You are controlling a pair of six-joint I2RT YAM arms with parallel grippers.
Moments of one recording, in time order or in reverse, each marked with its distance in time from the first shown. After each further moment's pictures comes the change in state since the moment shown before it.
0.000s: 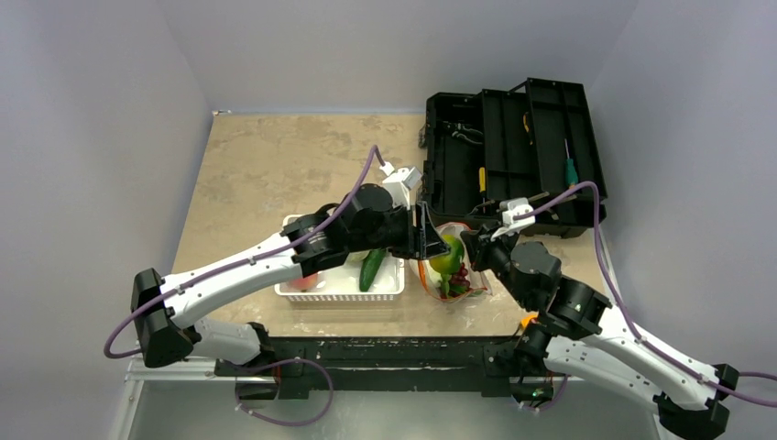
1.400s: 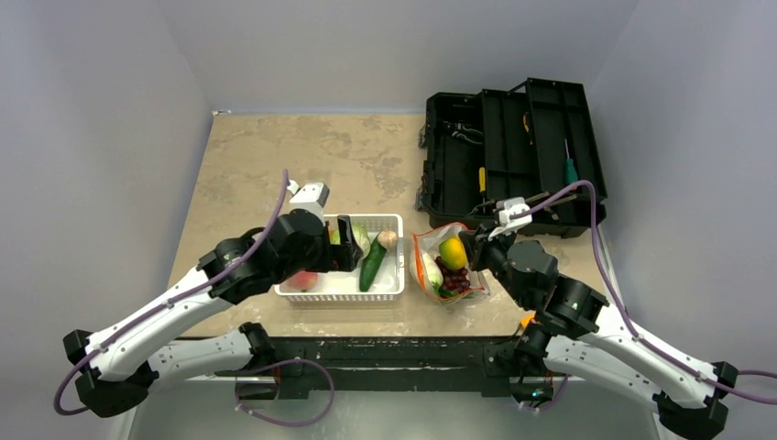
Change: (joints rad) left arm 0.092 -0.395 -0.124 -0.520 -0.407 0.082; right arm 0.000 0.022 -0.001 0.007 -0.003 0.000
